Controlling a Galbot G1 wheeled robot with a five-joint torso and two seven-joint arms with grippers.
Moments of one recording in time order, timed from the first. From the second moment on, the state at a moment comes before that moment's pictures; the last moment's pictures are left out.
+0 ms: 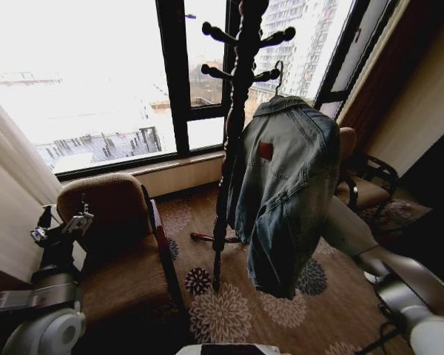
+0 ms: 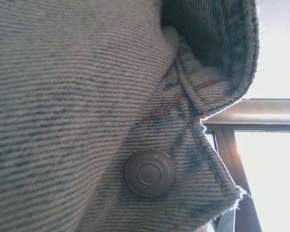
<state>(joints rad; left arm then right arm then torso) 1.68 -1.39 -0.98 -2.42 -0.67 -0.09 -0.09 -0.24 0.89 -0.17 1.37 0.94 0.66 -0.13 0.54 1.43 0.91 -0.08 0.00</state>
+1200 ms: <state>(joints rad) 1.67 -1.39 -0.98 -2.41 -0.67 -0.10 -0.09 -0.27 0.91 -0.17 1.36 0.93 0.67 -0.14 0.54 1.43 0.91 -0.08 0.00</state>
